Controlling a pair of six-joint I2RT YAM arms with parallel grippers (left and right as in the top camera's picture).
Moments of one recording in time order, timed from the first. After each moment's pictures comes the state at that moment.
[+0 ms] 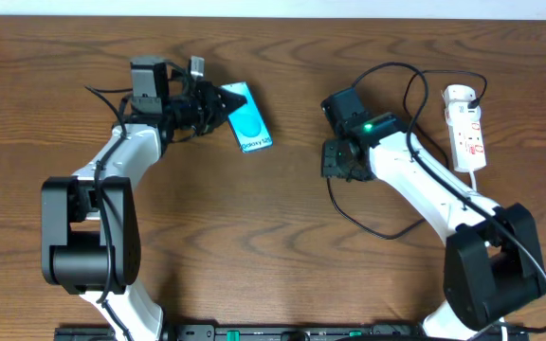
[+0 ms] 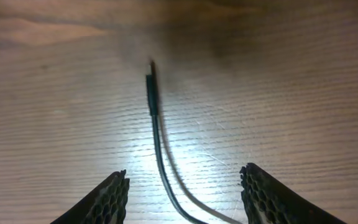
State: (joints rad) left arm -0.02 1.89 1.14 0.02 0.98 -0.84; right arm 0.45 1.79 1.28 -0.85 0.06 0.55
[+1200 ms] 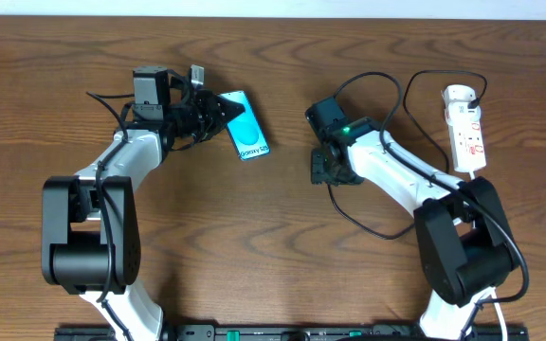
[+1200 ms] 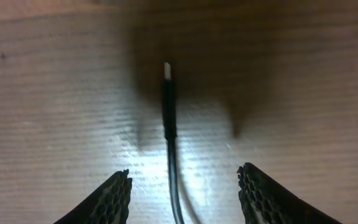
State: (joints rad) left arm -0.02 1.89 1.10 0.03 0.94 -0.77; right arm 0.50 1.92 1.28 -0.76 0.06 0.53
